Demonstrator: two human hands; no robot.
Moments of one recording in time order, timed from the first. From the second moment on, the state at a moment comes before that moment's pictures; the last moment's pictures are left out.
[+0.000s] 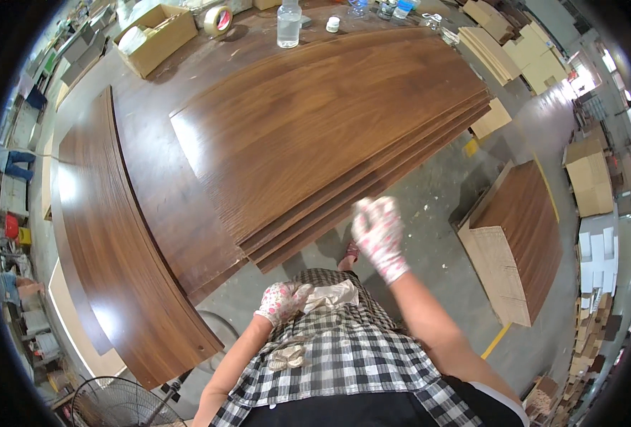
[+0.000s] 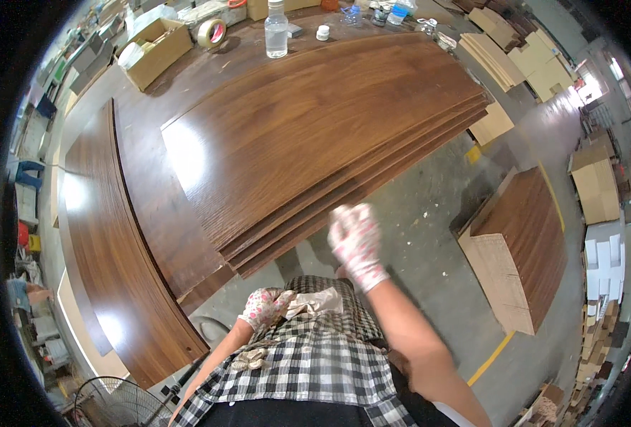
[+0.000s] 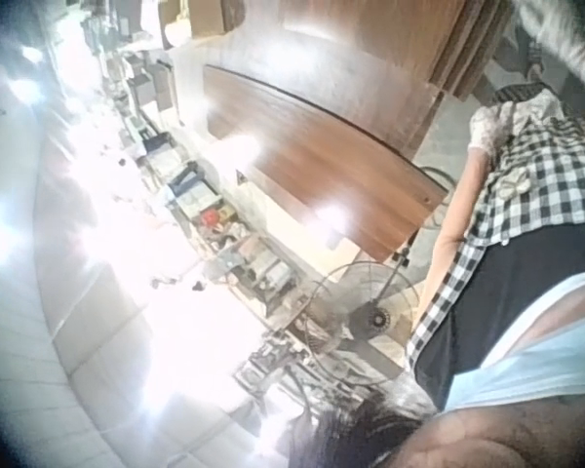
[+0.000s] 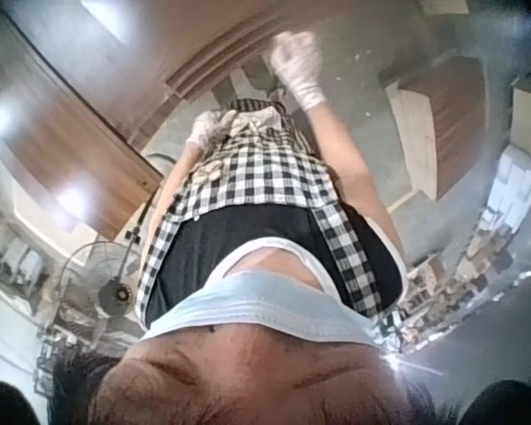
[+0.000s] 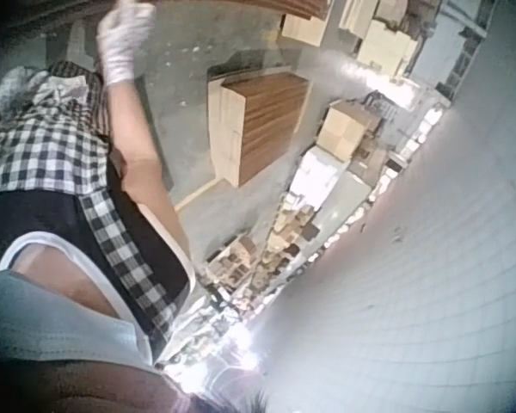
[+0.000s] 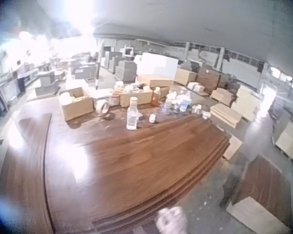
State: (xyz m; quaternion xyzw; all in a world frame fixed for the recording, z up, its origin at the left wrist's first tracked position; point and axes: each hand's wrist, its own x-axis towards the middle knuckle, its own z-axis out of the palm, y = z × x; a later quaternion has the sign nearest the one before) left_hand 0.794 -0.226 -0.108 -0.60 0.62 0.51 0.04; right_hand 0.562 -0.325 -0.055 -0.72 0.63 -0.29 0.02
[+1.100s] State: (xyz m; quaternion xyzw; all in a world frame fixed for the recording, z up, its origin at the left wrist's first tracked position) left_hand 0.534 -0.426 -0.031 -0.43 0.74 0.44 -0.28; right_hand 0.162 -0.588 -0.104 -0.52 0.75 -0.40 -0.10
